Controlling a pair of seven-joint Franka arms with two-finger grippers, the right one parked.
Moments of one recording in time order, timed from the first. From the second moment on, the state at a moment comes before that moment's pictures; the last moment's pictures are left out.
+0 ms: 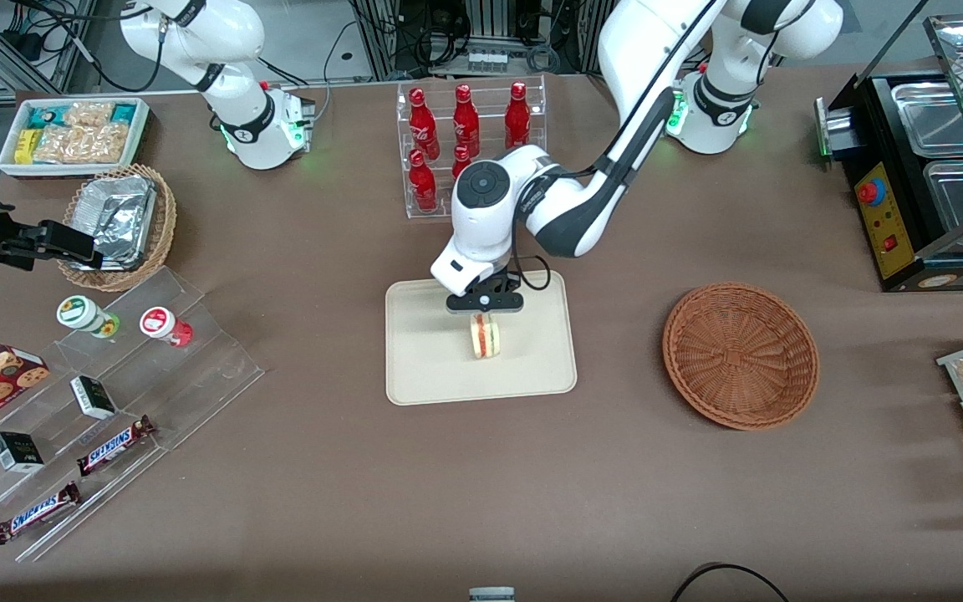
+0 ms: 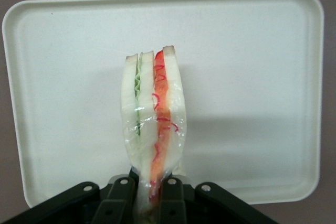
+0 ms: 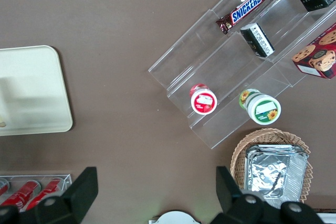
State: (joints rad) arm -0.77 0.61 -0.10 -1.62 0.12 2.29 -0.93
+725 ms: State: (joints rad) arm -0.80 0.69 -0.10 -1.61 0.15 2.34 -0.93
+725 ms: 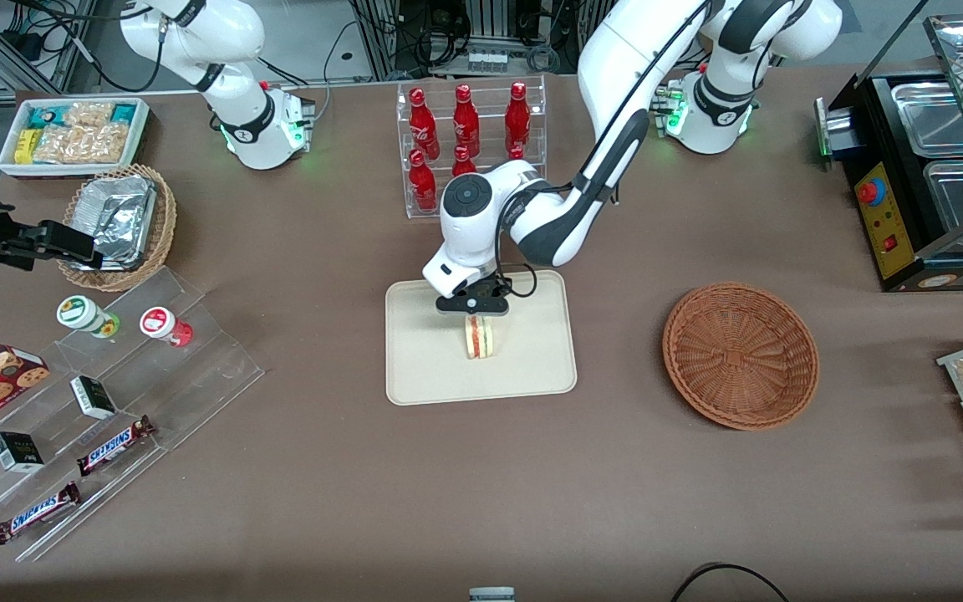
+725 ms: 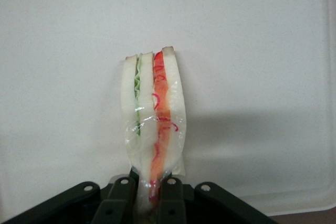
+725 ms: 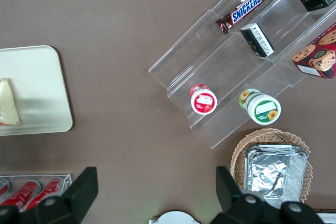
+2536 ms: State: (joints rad) arm -0.43 0.14 -0.07 -1.53 -0.03 1.60 -0.52
